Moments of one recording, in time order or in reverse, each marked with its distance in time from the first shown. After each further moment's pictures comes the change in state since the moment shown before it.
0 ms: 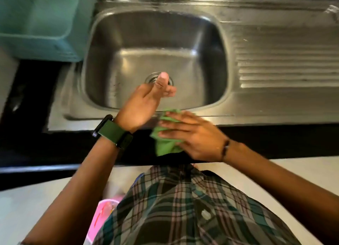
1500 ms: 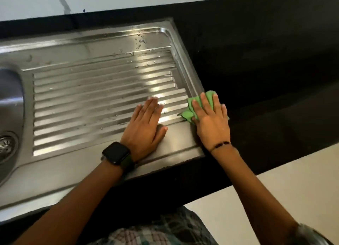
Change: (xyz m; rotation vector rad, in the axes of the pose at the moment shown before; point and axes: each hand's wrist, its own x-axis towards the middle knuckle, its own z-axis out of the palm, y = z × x) left_hand 0.169 0.095 0.444 0.971 -0.228 0.482; right_hand -0.354 0.356 -0.097 -0.132 0.136 1.096
